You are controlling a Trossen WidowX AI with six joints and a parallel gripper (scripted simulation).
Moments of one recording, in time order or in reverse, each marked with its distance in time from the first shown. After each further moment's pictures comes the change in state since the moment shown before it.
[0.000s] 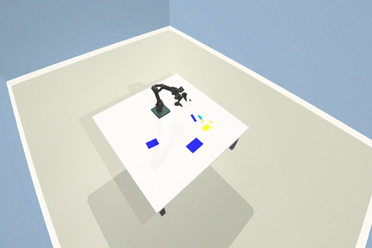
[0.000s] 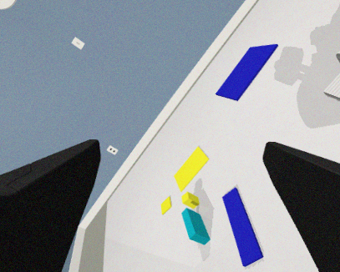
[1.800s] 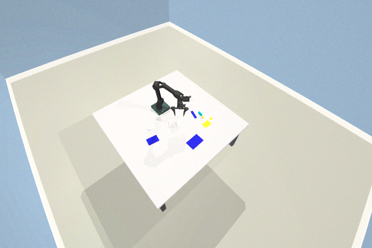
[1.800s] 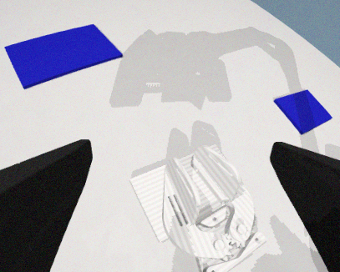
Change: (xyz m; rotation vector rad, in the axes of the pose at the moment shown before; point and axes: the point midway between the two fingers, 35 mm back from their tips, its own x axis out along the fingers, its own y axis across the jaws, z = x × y) arm 0.130 -0.096 0.082 -0.883 0.222 -0.704
